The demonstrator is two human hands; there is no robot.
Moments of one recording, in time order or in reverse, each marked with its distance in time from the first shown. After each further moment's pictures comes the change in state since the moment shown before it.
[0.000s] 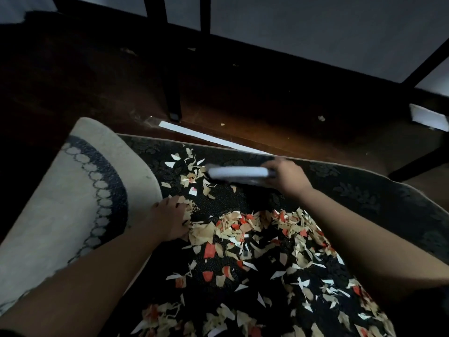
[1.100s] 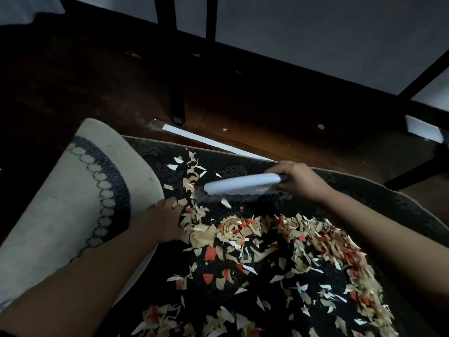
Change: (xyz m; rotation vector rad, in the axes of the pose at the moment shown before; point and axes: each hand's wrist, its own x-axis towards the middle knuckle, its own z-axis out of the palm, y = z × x) left_hand -0.008 -0.012 -0.005 -0.028 -0.006 -0.014; right_hand -0.017 0.001 -0.037 0.070 -0.089 -0.203
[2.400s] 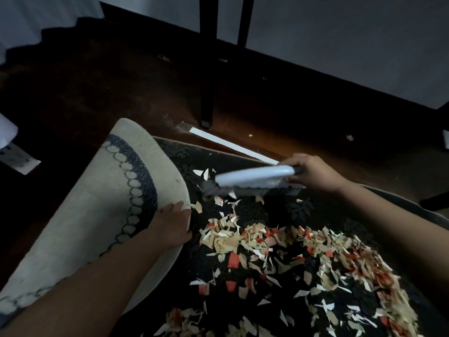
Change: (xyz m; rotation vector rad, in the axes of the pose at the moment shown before) left_hand -0.007 -0.040 0.014 -0.032 0.003 -0.049; right_hand 0.051 -0.027 -0.007 -0.026 -0.017 -0.074
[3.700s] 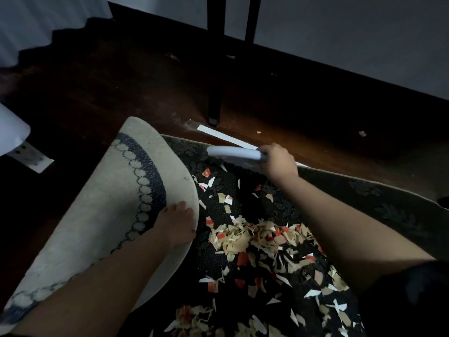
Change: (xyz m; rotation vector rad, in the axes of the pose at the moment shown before) left_hand -0.006 -0.004 0.002 0.021 0.003 -0.054; right_hand 0.067 -0.052 0.061 -0.022 0.265 0.260
